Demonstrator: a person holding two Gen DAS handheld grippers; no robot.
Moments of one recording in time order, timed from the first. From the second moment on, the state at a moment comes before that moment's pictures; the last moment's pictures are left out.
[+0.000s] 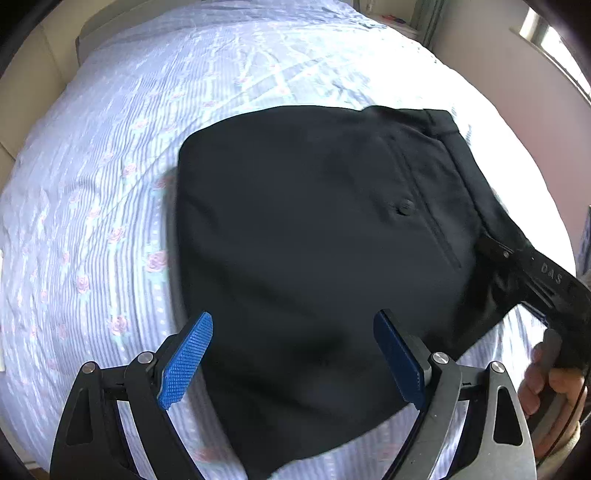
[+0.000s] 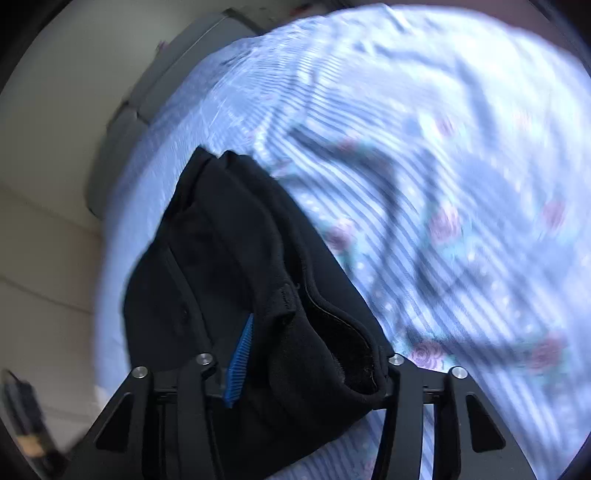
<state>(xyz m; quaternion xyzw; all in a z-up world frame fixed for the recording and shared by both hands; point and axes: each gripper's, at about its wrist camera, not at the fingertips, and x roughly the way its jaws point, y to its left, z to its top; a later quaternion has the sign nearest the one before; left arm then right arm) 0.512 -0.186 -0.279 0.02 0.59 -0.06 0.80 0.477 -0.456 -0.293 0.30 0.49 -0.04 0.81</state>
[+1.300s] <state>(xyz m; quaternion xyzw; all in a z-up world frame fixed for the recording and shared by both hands) 0.613 -0.079 -0.356 -0.30 0.59 -0.28 0.69 0.512 -0.425 -0.296 0.21 0.53 -0.12 0.81</state>
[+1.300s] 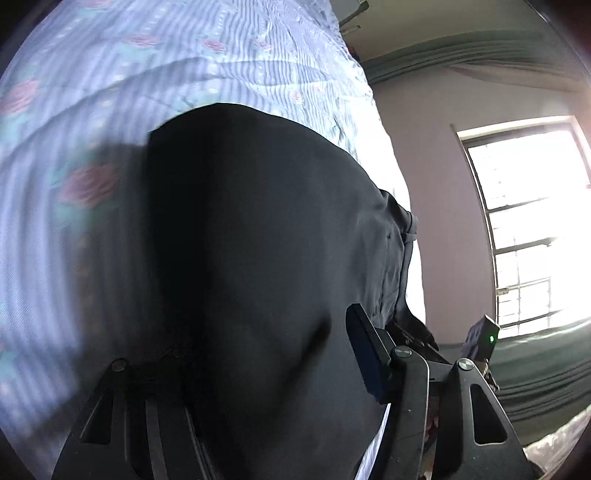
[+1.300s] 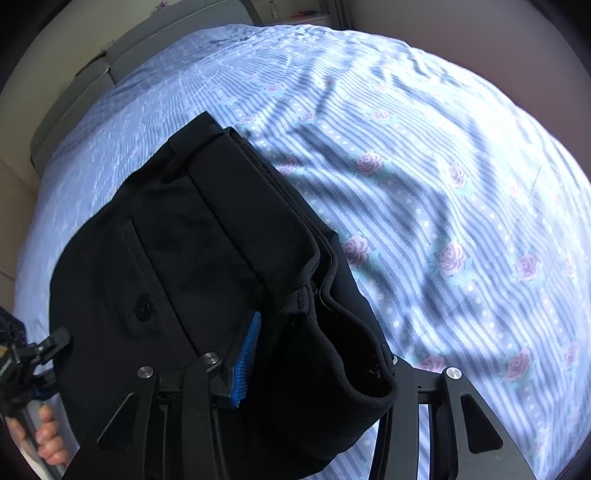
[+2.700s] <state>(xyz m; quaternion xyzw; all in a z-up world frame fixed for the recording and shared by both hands) 0.324 -0.029 -0.096 -0.19 0.58 -0.07 0.79 0.346 -0.304 -0.059 0.09 0.51 0.21 0.83</state>
